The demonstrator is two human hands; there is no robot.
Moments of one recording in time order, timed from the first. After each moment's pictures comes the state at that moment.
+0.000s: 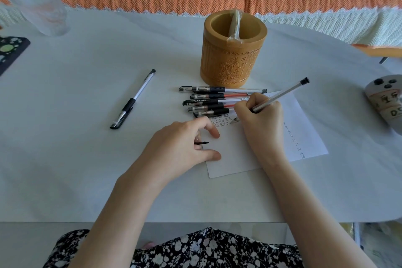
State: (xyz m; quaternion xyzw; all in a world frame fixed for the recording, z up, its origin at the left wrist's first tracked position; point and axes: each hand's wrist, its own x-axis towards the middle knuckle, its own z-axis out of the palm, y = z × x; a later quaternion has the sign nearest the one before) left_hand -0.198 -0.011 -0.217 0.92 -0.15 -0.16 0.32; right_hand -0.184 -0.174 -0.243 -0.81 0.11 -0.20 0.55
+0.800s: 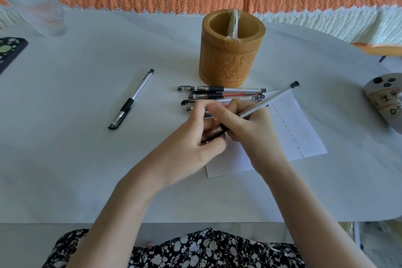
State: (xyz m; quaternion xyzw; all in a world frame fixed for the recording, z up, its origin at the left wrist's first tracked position) left_hand -0.208 -0.020 -0.201 0.75 -0.18 -0.23 0.59; right_hand -0.203 -0.158 -0.218 -0.70 0.02 -0.04 0.72
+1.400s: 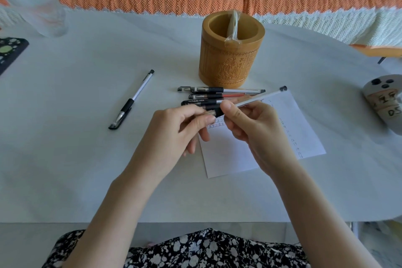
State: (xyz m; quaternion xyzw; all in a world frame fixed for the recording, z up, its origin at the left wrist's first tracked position) left_hand -0.200 -0.008 -0.207 0.82 -0.14 -0.05 0.55; right_hand -0.207 -0.172 -0.214 -0.68 0.03 0.02 0.74
